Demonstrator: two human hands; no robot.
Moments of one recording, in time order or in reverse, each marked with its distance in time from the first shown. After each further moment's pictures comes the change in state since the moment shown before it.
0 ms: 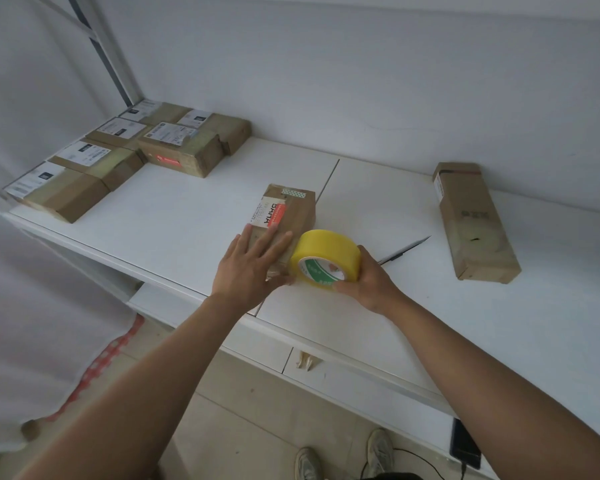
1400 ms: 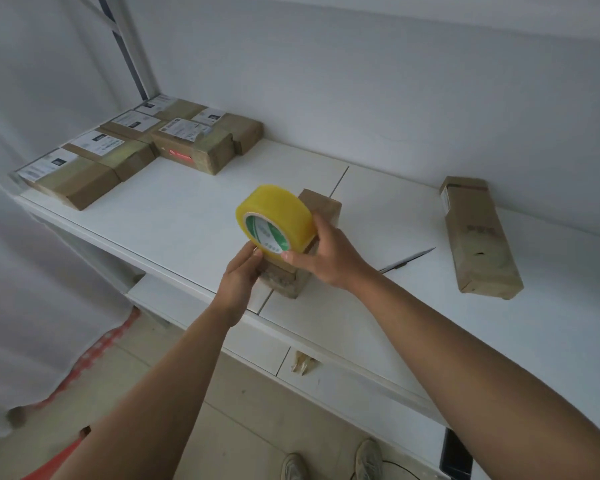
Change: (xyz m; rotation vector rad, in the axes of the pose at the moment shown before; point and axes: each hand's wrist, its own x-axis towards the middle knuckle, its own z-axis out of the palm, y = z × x) left_hand -0.023 0.014 -0.018 -1.565 0.071 -0.586; right_hand 0.021 -0.092 0.039 -0.186 -0.071 -0.326
